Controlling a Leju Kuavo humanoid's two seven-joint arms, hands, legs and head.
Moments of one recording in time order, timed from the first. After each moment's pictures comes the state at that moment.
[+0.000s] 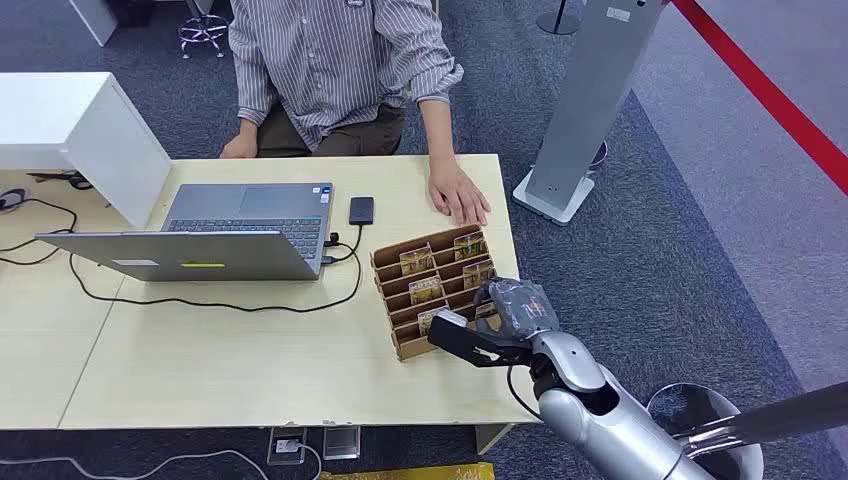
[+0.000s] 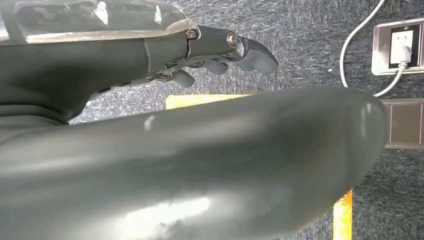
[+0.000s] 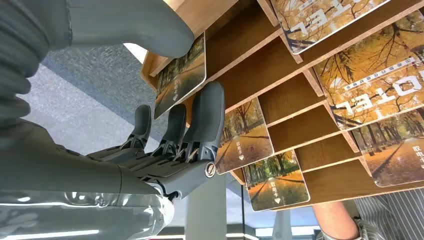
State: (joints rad) left arm -0.11 0.10 -1.12 -0.23 1.21 0.28 -0.17; right arm -0.37 -0.28 0.87 -1.41 0.83 -0.10 0.40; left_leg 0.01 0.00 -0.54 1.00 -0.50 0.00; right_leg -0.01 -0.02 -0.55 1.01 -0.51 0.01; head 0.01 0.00
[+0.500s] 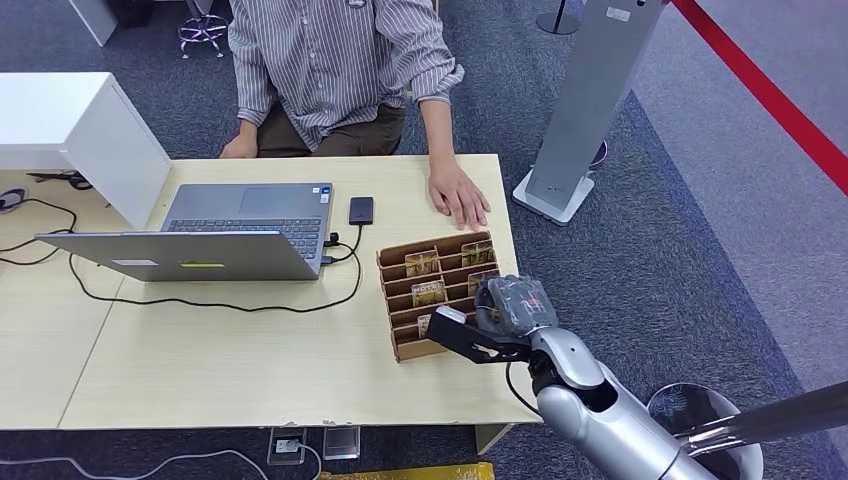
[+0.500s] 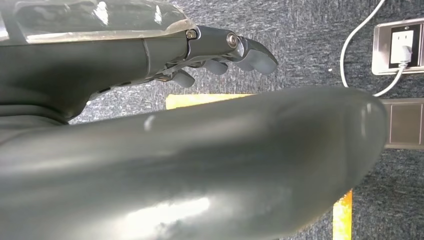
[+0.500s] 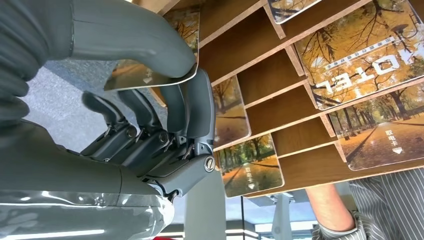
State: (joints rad) left arm -0.11 0.10 -1.12 -0.23 1.21 0.28 -0.18; right arm -0.38 -0.28 0.87 -1.41 0.83 -0.11 0.40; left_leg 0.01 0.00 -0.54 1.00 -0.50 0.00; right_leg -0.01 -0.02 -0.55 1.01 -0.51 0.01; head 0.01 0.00
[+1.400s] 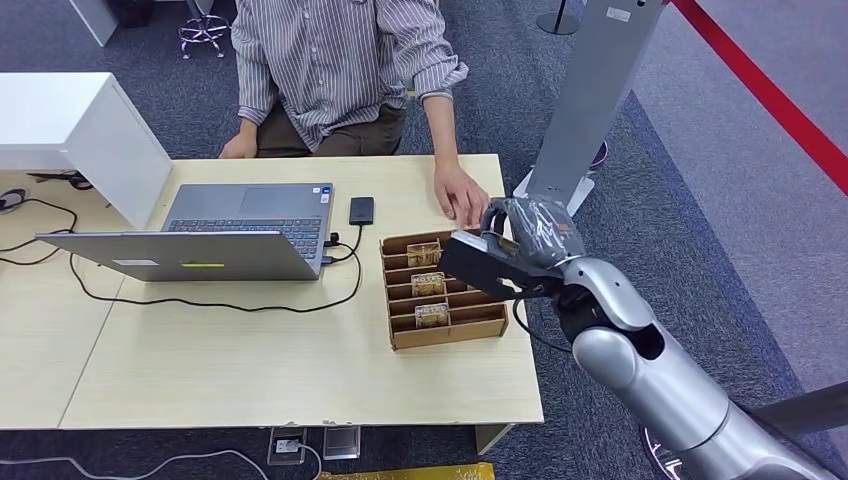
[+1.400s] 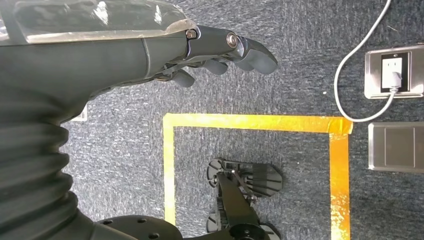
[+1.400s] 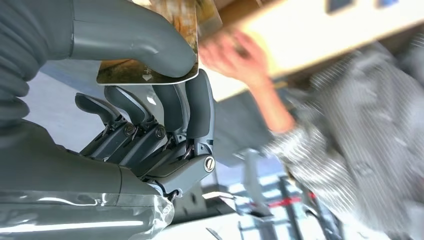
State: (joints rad) left arm -0.10 0.10 -1.12 -0.23 1.19 0.35 -0.20; right arm -0.59 -0.36 0.83 -1.68 0.64 0.01 0.44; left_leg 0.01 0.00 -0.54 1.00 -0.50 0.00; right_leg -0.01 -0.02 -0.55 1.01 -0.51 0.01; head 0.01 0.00
